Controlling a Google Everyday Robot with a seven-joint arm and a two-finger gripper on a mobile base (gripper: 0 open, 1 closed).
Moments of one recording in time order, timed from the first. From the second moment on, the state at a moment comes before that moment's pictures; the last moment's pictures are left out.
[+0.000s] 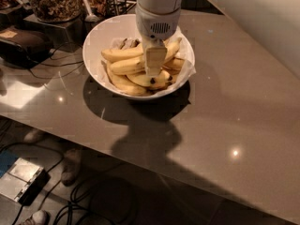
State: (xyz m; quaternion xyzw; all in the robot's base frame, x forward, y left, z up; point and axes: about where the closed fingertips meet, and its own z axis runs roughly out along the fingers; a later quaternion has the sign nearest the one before) arm 0.567 -0.014 0.945 -0.74 0.66 -0.06 0.12
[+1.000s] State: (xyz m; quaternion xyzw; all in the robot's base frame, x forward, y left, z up) arm 0.576 -0.019 0.933 -0.74 0.66 -0.08 0.11
